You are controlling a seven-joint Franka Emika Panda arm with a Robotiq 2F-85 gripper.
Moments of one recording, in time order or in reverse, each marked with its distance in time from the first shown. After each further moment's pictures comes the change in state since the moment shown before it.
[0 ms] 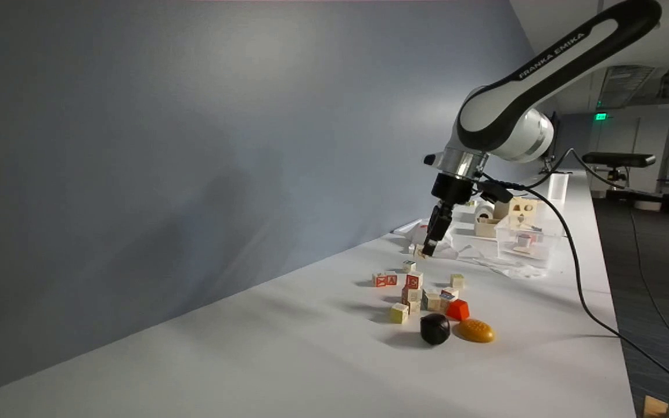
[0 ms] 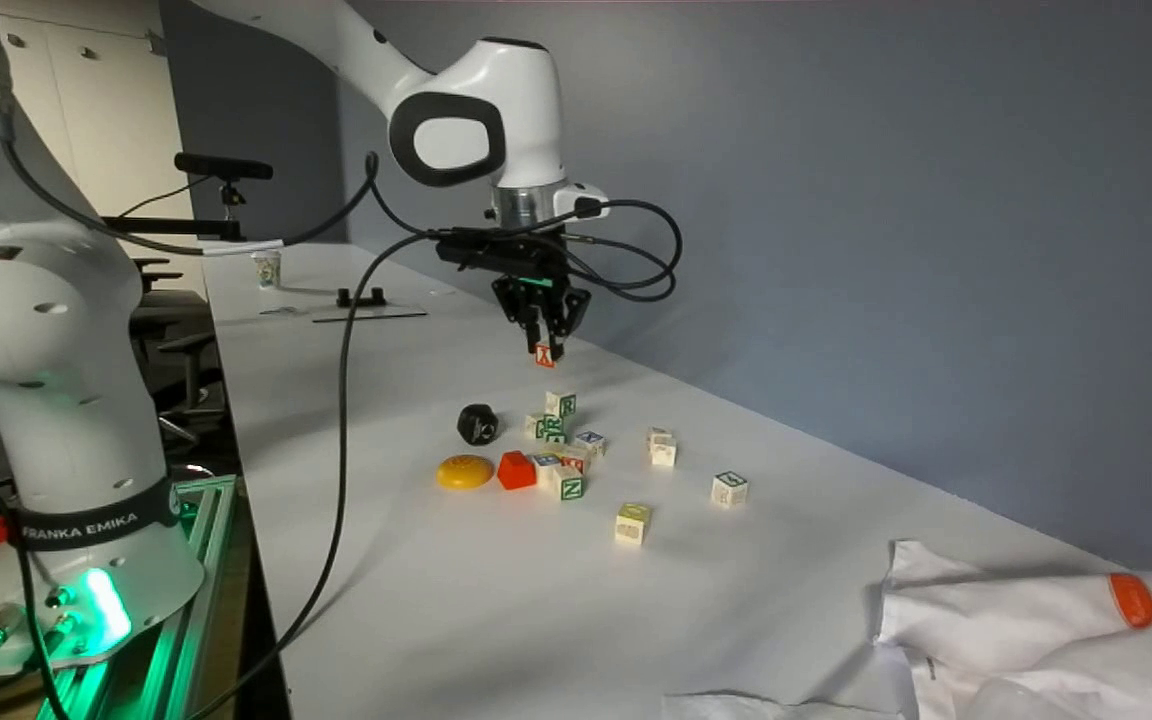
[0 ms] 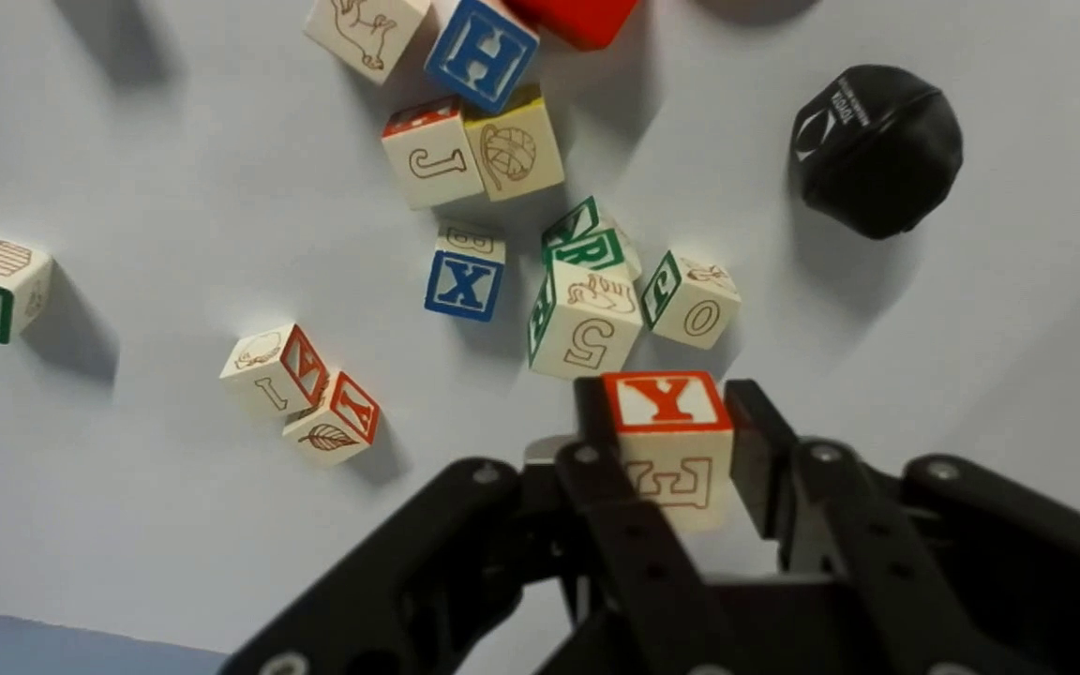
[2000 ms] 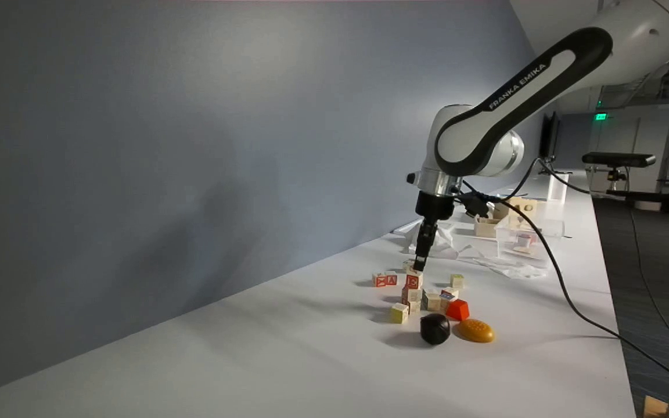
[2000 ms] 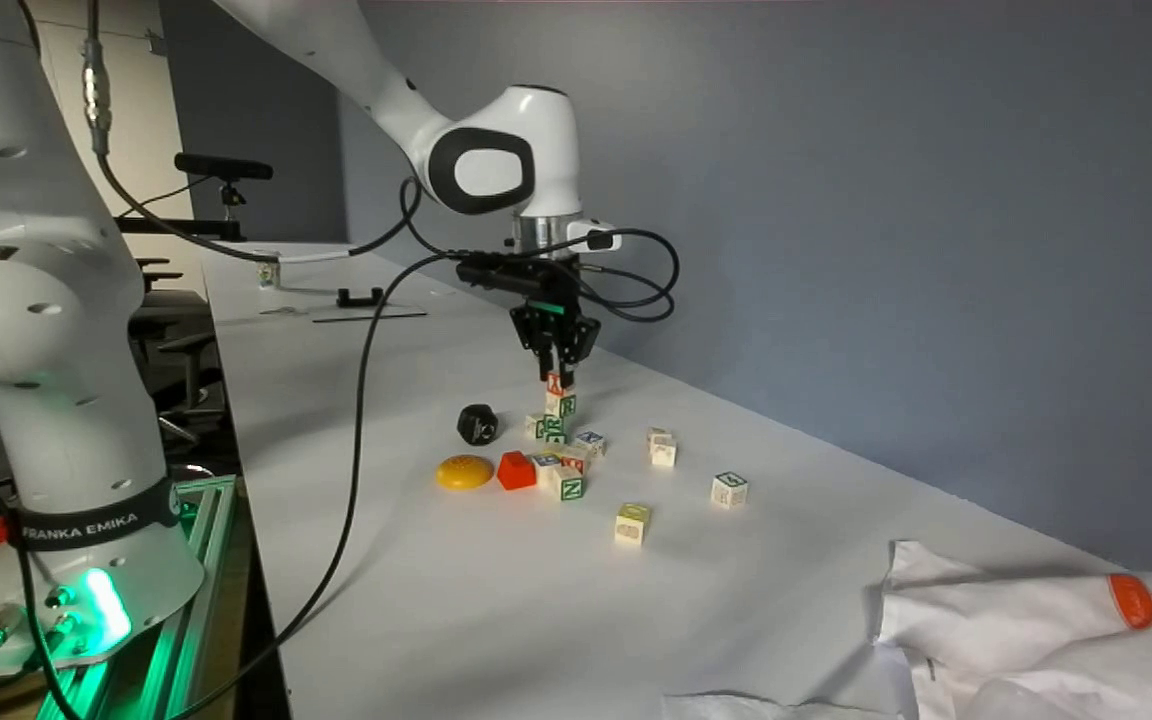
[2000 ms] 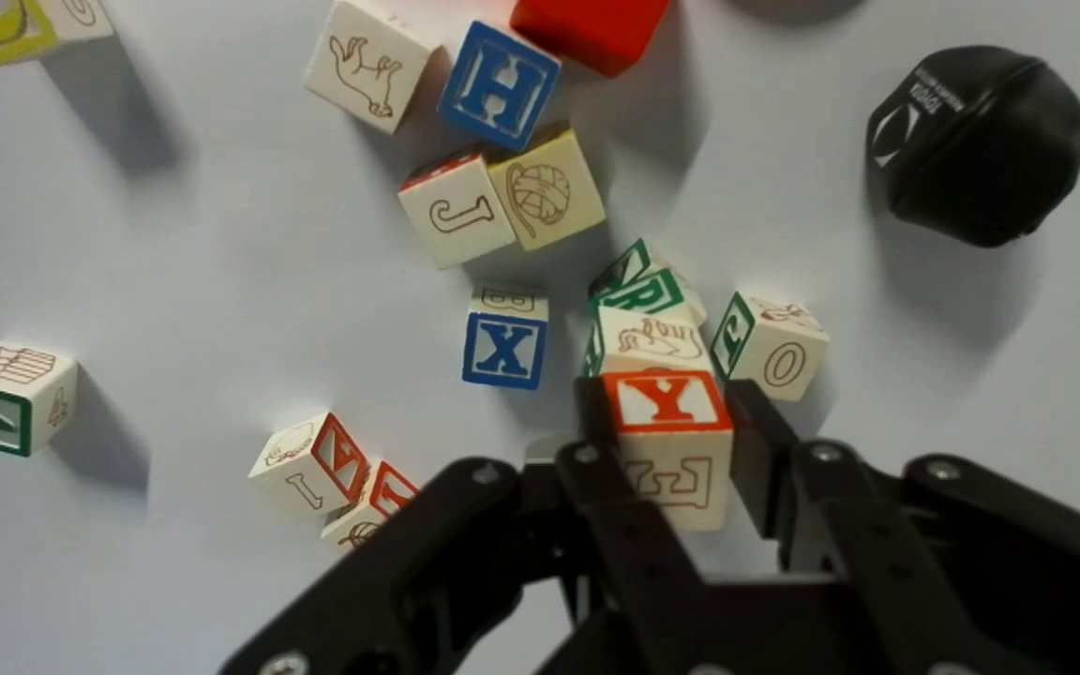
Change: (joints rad) arm -0.028 0.155 0.074 0.068 -0.138 0.028 0.255
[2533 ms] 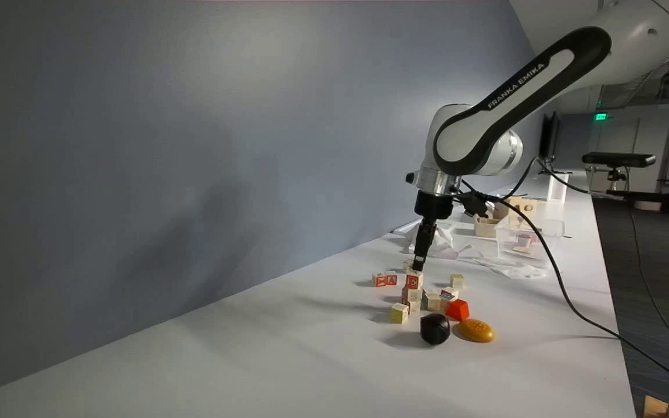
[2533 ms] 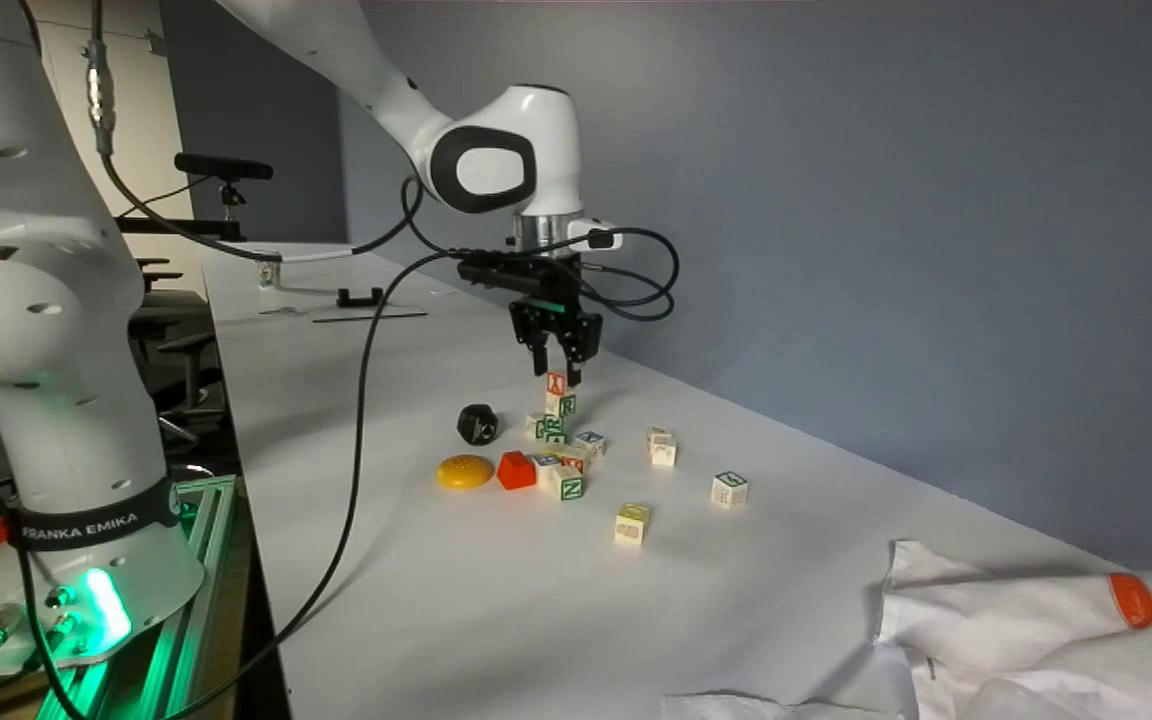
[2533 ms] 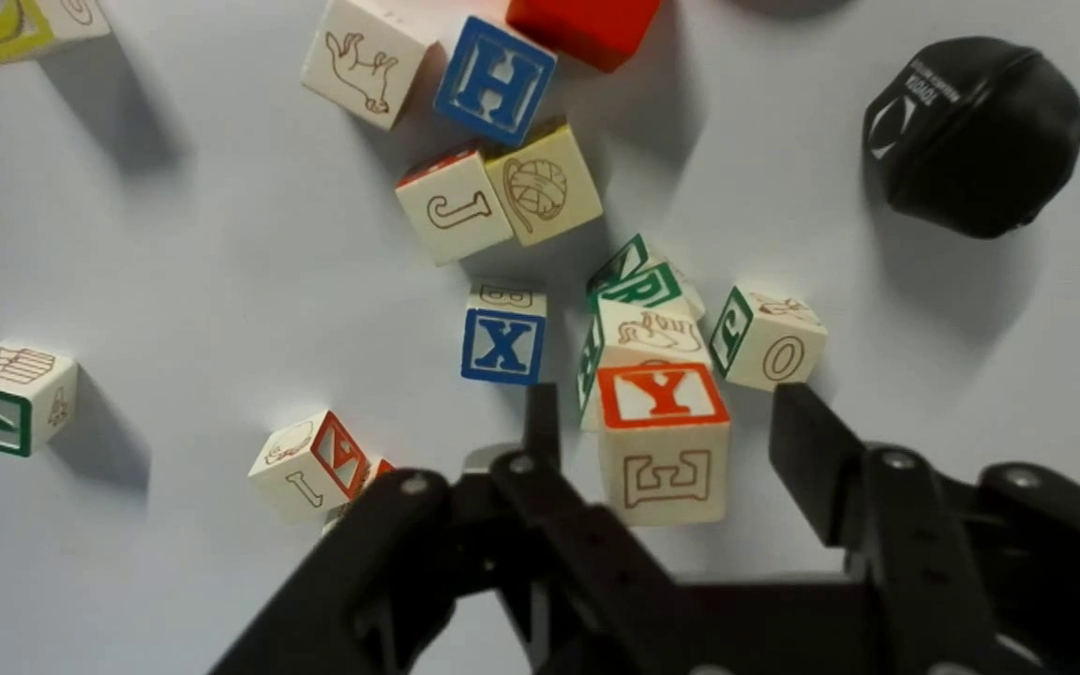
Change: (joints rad) arm 0.000 0.004 0.003 0.008 0.000 -0.007 0.011
